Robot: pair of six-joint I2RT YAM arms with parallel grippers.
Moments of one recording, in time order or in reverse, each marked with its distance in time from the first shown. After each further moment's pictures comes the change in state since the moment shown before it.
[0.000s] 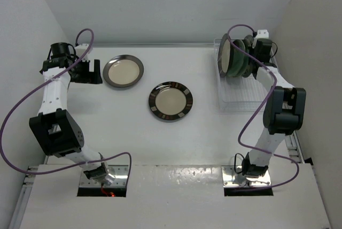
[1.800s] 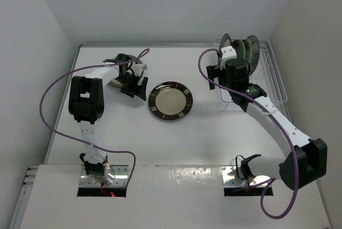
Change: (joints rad) left arm -0.443 0.510 0.068 0.063 0.138 -0.086; right arm 0.504 -0.602 -0.303 -0.353 0.078 0.125
